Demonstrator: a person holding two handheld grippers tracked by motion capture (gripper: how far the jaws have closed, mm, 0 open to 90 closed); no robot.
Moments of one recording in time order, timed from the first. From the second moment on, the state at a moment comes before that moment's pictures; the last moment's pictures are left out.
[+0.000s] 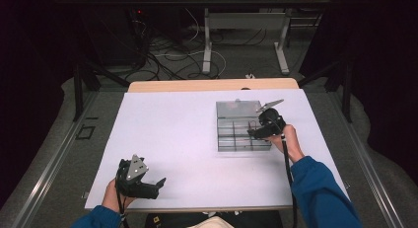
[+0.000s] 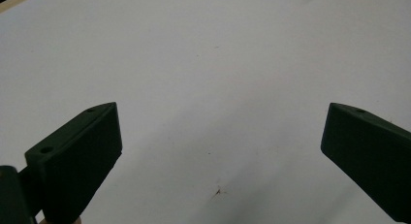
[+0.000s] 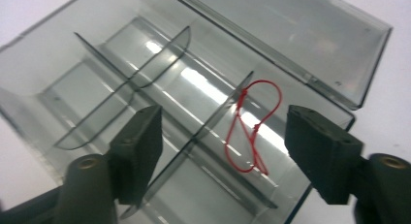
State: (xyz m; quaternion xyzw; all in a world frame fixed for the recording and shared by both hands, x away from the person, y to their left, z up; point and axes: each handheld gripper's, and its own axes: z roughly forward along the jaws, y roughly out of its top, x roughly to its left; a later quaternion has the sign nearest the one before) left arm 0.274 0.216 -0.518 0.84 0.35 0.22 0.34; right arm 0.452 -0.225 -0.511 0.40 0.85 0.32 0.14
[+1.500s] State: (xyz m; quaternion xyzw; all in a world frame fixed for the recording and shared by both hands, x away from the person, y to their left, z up) left arm 0.273 0.216 -0.518 0.84 0.34 0.22 0.35; right arm 0.362 -0.229 -0.500 0.34 0.86 0.35 0.10
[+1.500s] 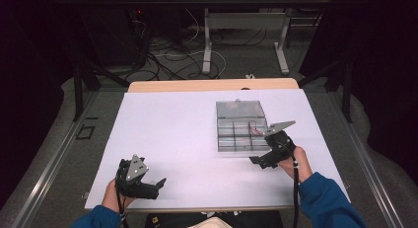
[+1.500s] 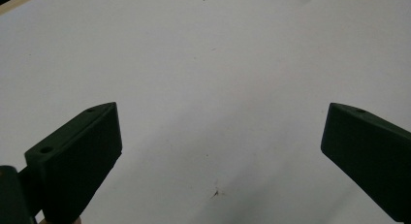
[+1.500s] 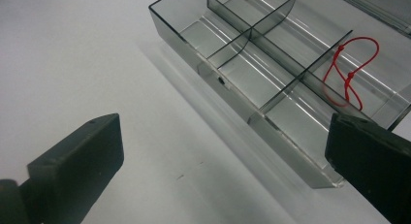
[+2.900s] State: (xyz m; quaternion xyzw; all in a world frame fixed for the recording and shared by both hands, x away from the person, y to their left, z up) left arm 0.274 0.217 -0.518 0.84 0.34 0.23 0.35; right arm 0.305 -0.247 -0.507 0.31 0.87 0.36 0.12
